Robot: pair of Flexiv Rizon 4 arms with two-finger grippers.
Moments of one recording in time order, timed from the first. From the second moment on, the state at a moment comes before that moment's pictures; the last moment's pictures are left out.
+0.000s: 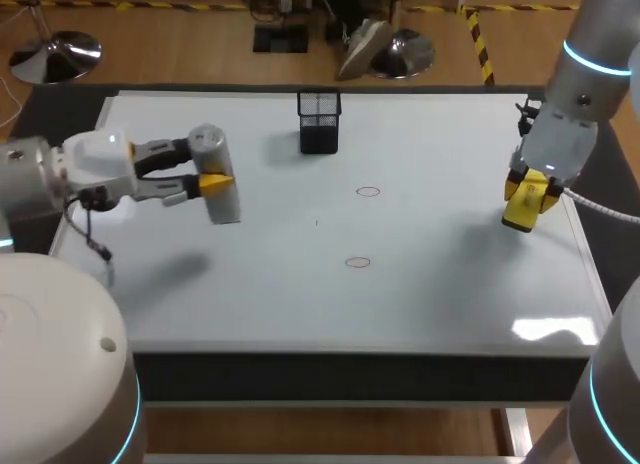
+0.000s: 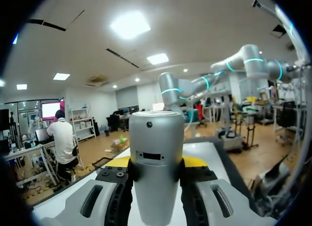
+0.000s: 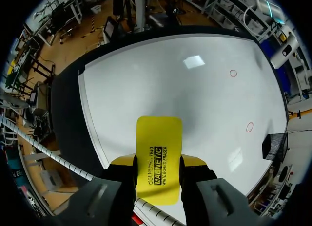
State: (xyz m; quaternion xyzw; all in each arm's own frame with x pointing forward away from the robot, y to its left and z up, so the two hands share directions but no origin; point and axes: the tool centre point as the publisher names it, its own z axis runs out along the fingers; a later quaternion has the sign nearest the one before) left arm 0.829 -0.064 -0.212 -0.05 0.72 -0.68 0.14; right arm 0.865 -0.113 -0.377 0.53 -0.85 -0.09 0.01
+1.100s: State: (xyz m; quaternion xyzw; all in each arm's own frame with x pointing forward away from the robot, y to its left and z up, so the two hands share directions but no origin) left arm 0.899 -0.258 -0.246 0.02 0.72 -0.69 0.08; right arm 0.865 -0.113 -0.377 0.53 -0.85 -0.09 0.01
